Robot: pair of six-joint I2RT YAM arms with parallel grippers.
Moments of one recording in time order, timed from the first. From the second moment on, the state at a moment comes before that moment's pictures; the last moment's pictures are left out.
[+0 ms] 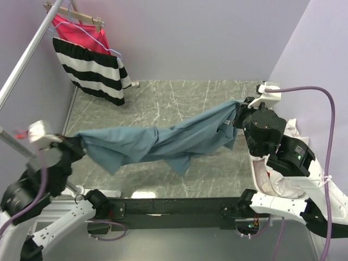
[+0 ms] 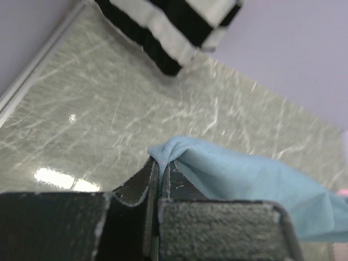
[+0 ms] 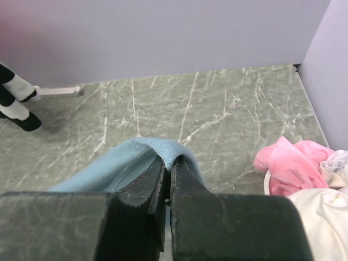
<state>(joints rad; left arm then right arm) -0.67 0.49 1.20 -1.02 -0.77 -0.67 0.93 0.92 1.45 -0.74 0.93 0.30</state>
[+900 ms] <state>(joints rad) -0.67 0.77 0.85 -0.76 -0.22 -0.76 0.94 0.92 1.11 -0.94 0.46 0.60</state>
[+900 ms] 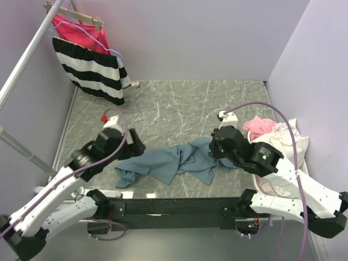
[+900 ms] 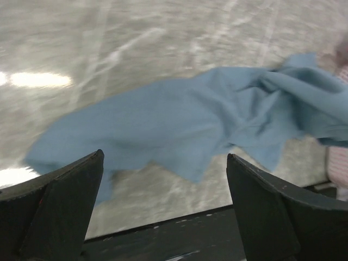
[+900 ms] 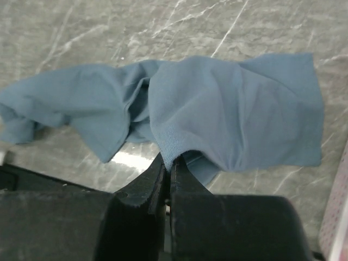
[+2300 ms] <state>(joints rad) -1.39 1.71 0.90 -0.48 -0.80 -1.08 0.94 0.88 1.10 -0.93 0.59 0.62</state>
